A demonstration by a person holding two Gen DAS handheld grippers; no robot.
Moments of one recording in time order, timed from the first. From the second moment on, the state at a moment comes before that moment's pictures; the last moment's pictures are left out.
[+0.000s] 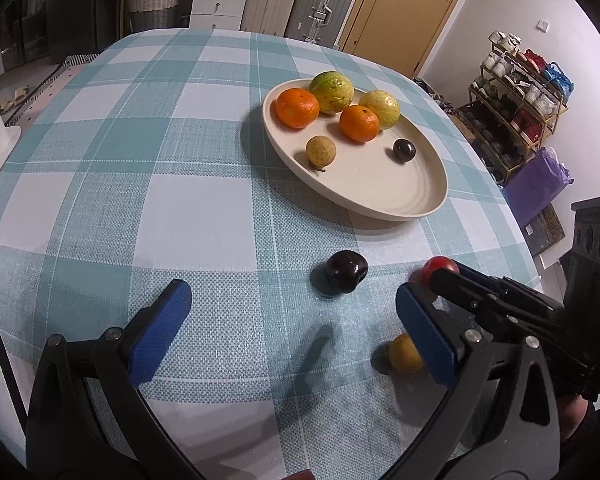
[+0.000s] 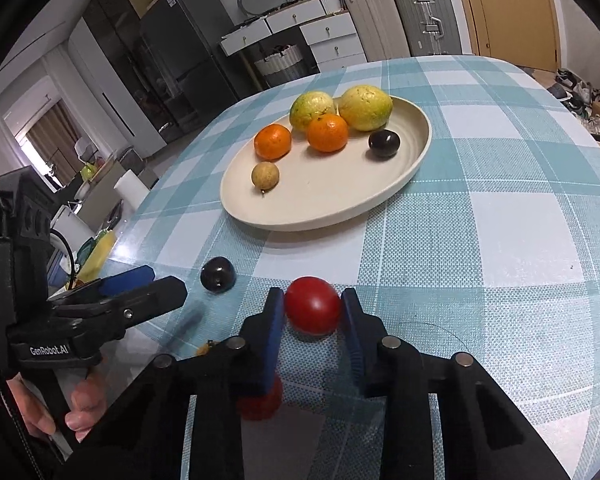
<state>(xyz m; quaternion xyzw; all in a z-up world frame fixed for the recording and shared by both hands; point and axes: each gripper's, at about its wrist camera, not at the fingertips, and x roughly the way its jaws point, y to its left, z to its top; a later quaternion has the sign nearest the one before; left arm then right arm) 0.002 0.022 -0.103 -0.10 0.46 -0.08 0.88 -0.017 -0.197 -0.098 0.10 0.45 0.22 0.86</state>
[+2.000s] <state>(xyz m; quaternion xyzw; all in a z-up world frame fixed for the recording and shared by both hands) 0.038 -0.001 -0.082 -0.10 0.47 -0.15 0.87 -0.013 -0.220 -0.070 0.12 0.39 0.25 0.88</state>
